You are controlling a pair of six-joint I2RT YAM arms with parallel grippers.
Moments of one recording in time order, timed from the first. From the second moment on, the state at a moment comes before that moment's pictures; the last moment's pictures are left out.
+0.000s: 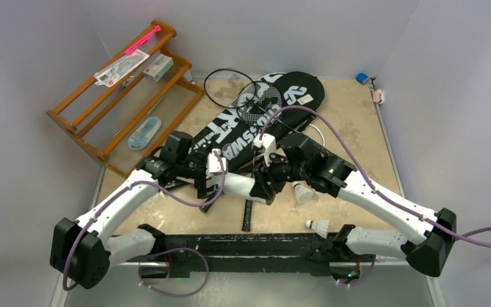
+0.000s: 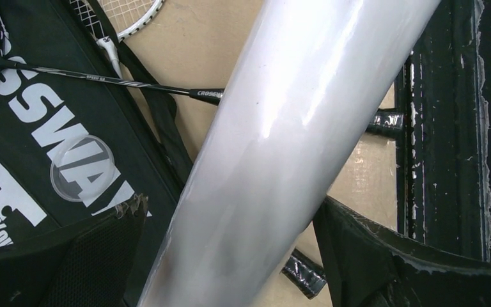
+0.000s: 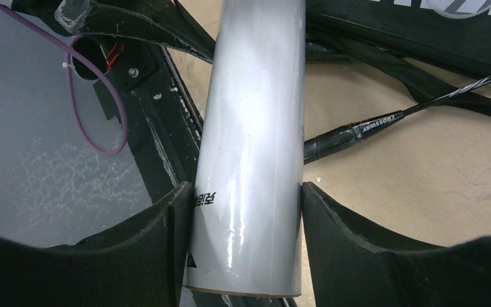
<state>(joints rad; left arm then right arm) -0.47 1.10 0.78 -0.52 0.75 0.79 0.88 1.12 1.01 -0.57 -0.38 0.15</state>
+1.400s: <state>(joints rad) -0.45 0.92 0.76 -0.47 0.73 0.64 0.88 0.43 0.56 -0.72 0.45 0.88</state>
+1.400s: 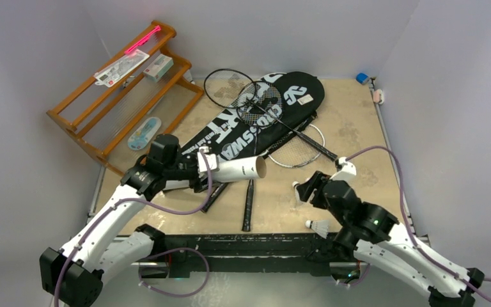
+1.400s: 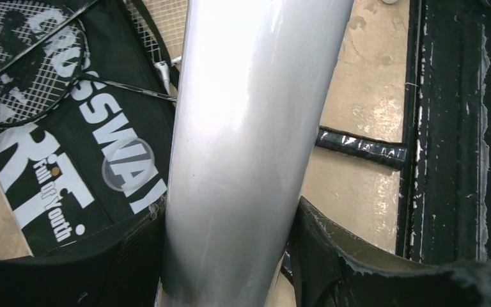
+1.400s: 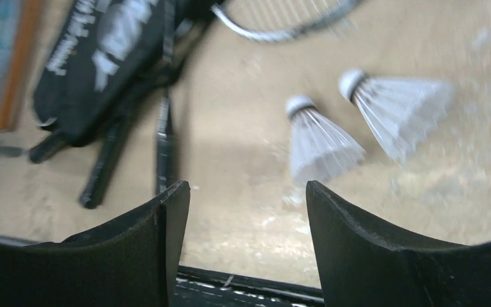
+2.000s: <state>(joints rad) -0.43 0.89 0.76 -0.46 0.75 0.64 0.88 0.69 0.40 -0.64 0.58 1.28</state>
